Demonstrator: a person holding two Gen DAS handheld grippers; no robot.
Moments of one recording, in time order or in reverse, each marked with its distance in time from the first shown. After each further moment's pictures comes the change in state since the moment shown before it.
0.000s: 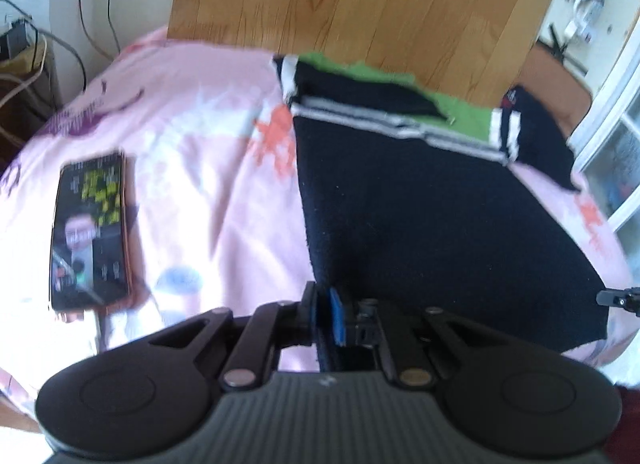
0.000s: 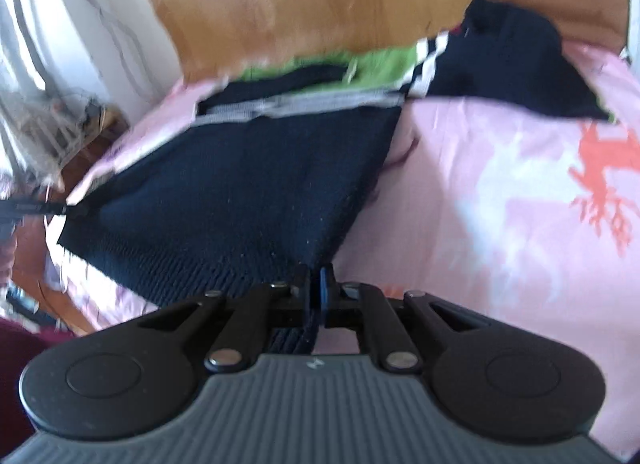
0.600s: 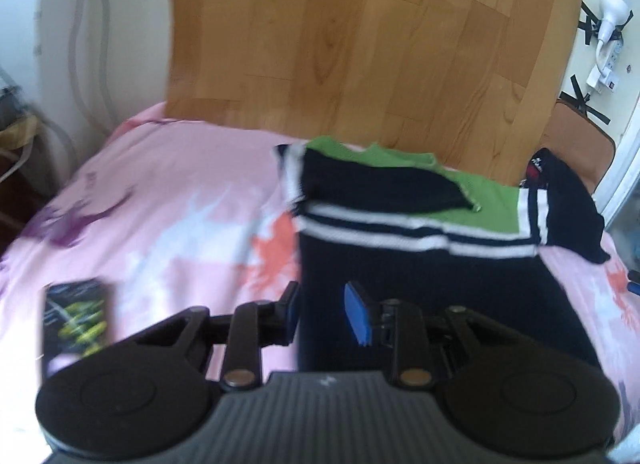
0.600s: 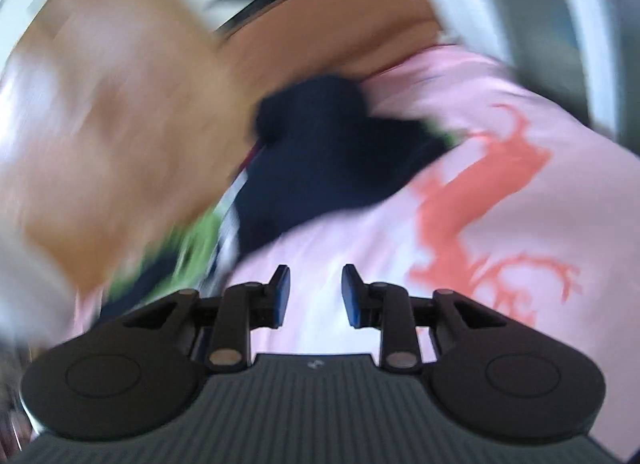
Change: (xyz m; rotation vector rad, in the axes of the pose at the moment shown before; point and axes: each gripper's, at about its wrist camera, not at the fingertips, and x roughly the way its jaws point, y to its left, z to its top) left arm 0.041 -0.018 0.100 0.013 -0.205 0.051; right arm 0.011 -0.180 0.058 0.587 -0.437 -0.191
